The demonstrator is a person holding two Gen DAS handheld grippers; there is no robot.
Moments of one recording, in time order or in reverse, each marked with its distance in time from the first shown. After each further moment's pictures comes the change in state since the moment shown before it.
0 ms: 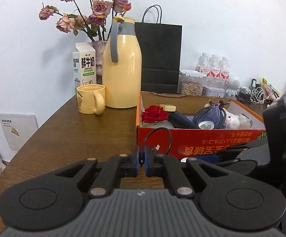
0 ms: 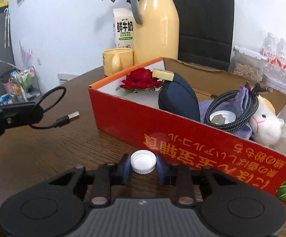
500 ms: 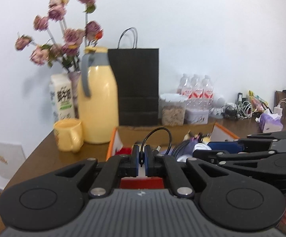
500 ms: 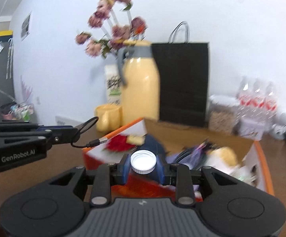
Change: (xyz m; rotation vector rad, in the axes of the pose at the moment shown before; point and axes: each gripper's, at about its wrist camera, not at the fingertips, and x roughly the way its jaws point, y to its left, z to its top) left arm 0.018 -0.049 0.053 0.079 -0.125 -0.065; right arm -0.082 -0.046 0.030 0.020 -0.299 -0.073
